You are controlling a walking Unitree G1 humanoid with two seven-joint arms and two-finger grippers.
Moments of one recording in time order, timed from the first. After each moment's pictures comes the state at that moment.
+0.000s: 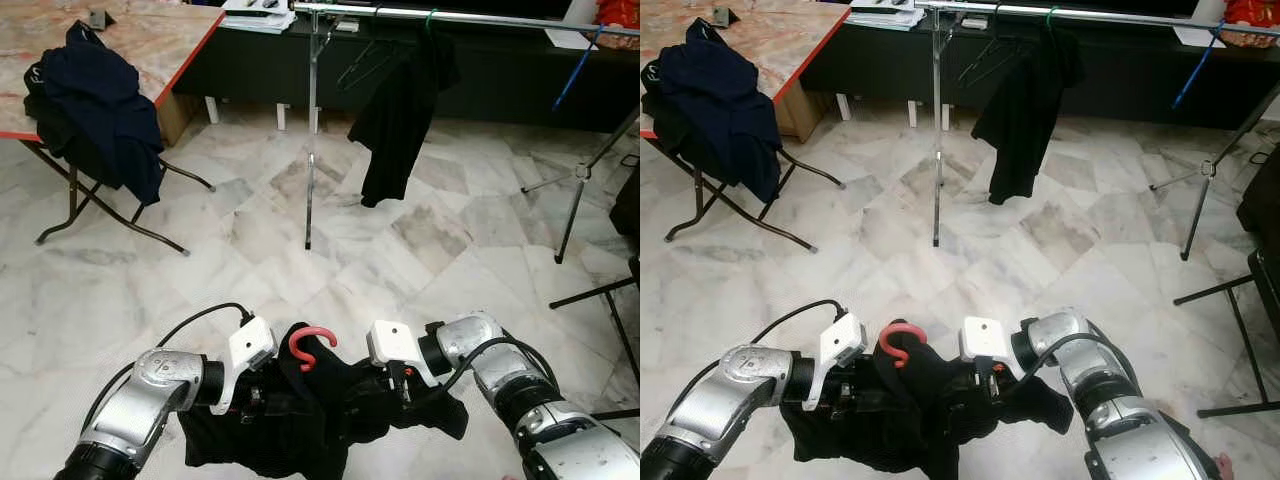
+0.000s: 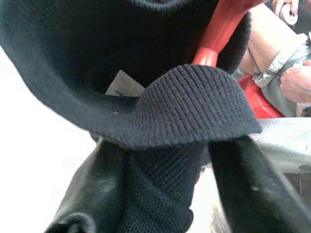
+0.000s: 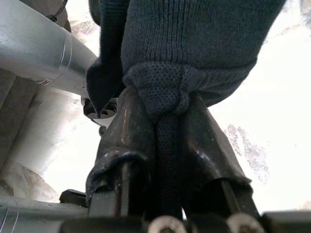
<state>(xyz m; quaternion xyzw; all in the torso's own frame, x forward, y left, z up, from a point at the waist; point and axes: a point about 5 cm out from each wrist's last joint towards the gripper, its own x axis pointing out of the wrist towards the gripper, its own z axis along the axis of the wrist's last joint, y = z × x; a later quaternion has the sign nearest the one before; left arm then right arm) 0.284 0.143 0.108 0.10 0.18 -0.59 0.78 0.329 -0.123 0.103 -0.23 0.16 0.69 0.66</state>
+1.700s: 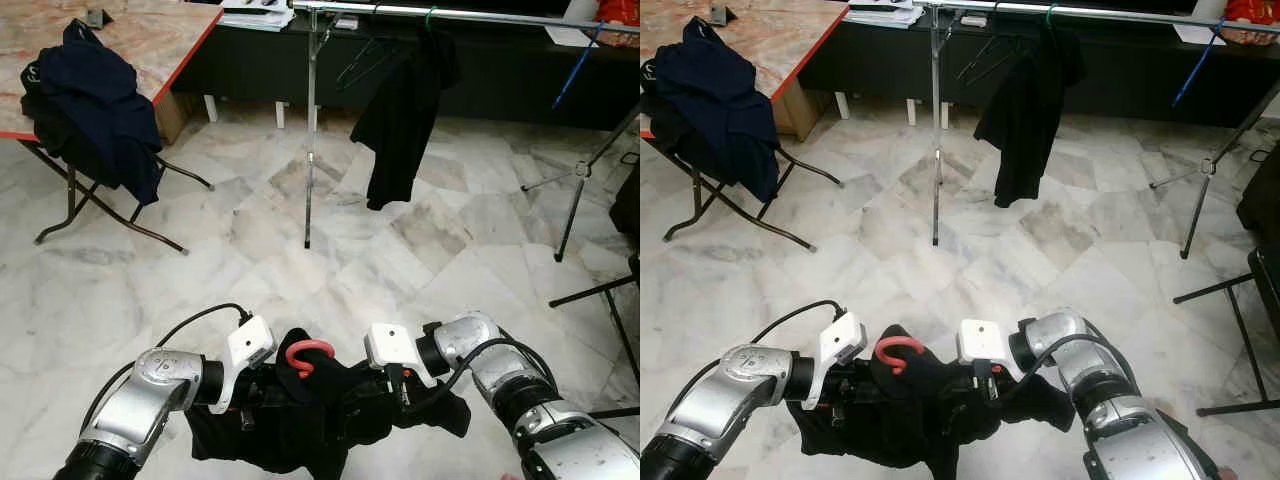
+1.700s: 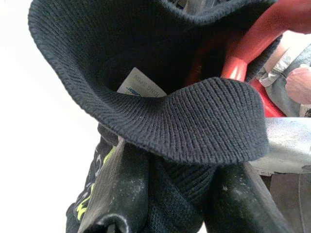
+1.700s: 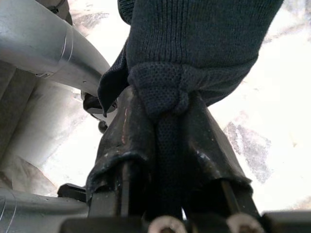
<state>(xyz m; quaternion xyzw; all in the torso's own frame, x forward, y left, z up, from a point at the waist) 0.285 0.146 0.107 0.10 0.19 -0.58 0.79 0.329 -0.120 0.103 -0.25 0.16 0.70 0.65</state>
